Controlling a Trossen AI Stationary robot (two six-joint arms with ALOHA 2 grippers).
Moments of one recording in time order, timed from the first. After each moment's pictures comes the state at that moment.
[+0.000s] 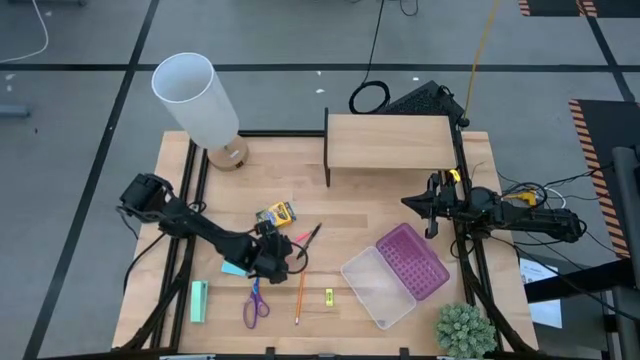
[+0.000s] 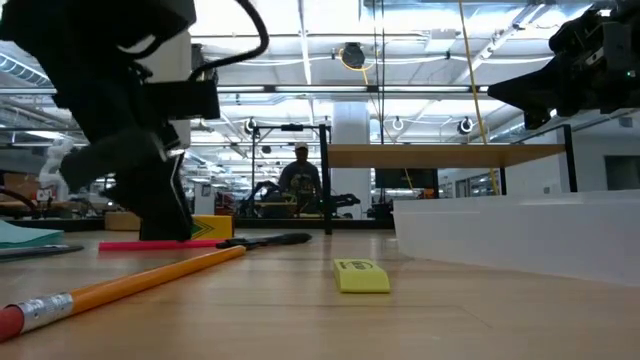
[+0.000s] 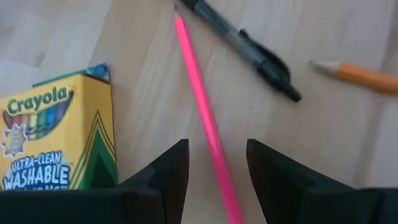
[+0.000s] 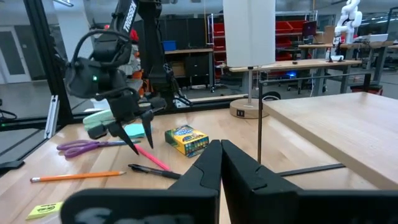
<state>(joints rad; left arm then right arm) -0.43 1.72 0.86 -0.41 -0.48 -0.61 -0.07 0.00 0.02 0.03 0.08 0.06</state>
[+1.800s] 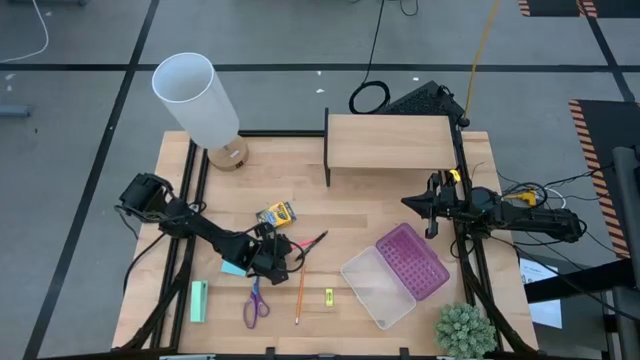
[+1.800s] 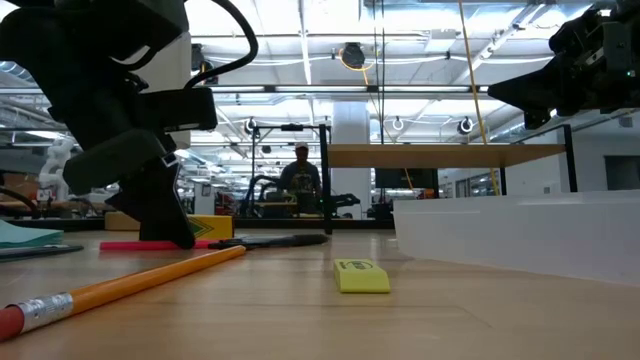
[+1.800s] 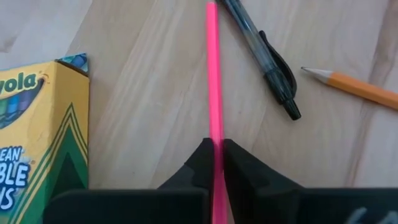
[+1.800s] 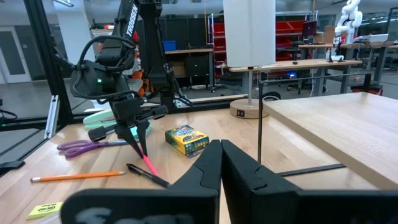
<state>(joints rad) -0.41 1.73 0.78 -0.29 -0.45 -0.66 -0.07 0.00 0.02 0.03 0.08 0.06</state>
